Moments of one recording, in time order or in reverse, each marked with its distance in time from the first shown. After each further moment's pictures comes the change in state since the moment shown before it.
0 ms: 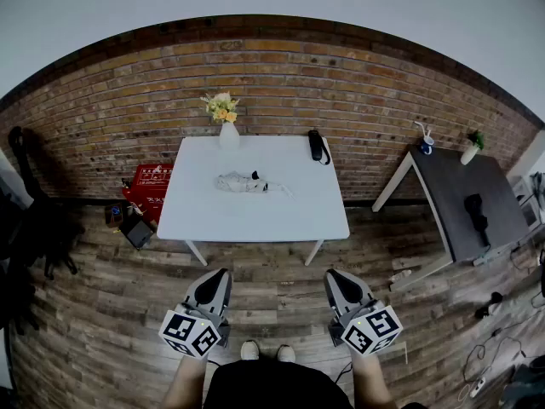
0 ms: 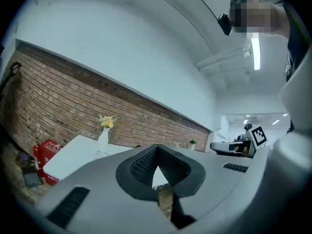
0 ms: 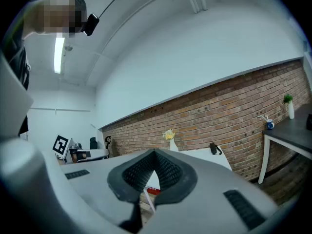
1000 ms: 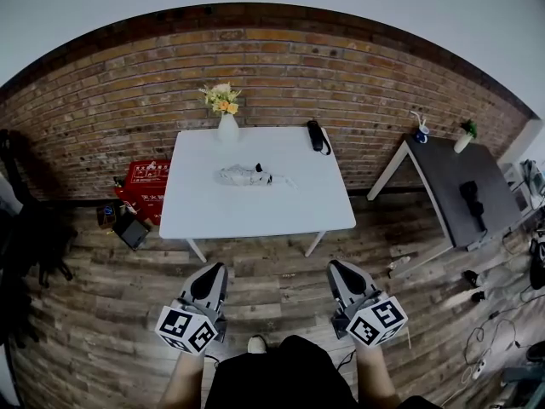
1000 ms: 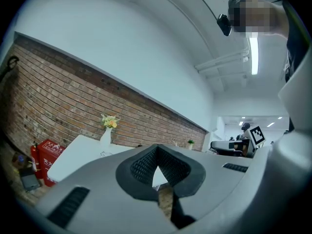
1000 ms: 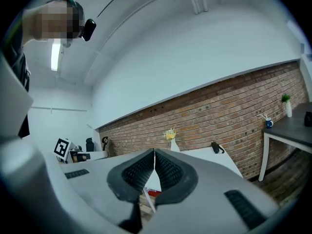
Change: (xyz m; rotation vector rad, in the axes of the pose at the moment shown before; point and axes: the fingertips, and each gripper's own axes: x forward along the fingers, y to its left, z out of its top) left arm -0.020 0.062 0.006 -0.008 0.005 -0.050; right arm 0.035 0.037 -0.009 0.012 -0.014 -0.038
